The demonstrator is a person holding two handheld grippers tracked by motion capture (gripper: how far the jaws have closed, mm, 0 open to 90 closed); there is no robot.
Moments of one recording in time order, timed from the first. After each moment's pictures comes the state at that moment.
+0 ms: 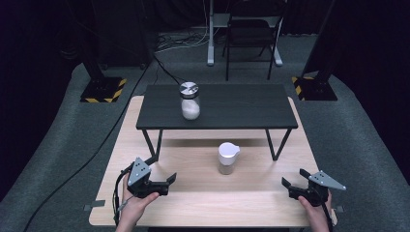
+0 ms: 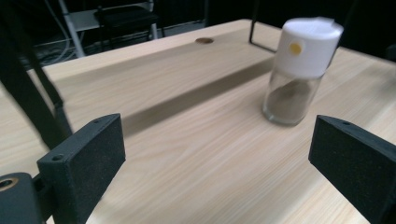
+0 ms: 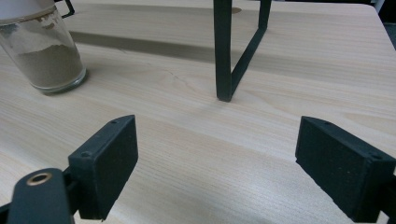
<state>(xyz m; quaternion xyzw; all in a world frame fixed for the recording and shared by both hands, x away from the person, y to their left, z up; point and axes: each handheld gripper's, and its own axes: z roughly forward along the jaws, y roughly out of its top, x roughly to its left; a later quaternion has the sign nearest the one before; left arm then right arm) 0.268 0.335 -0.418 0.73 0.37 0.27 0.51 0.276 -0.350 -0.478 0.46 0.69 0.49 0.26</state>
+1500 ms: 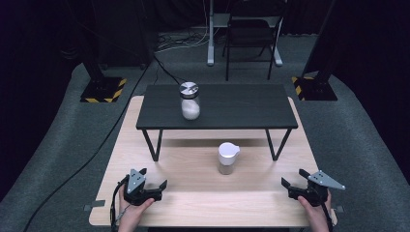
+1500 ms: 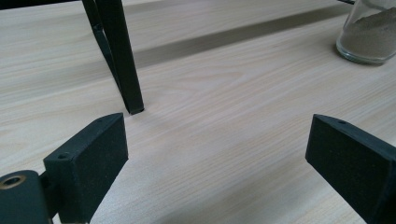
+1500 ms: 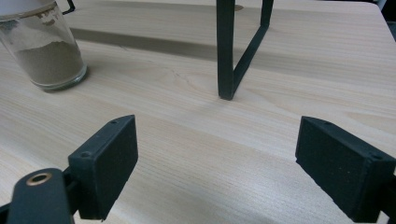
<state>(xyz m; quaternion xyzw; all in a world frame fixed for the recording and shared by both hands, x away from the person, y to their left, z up) 0.266 0.345 -0.471 0.72 0.44 0.28 0.46 0.277 -0.349 -0.477 0.46 0.70 0.49 0.26</state>
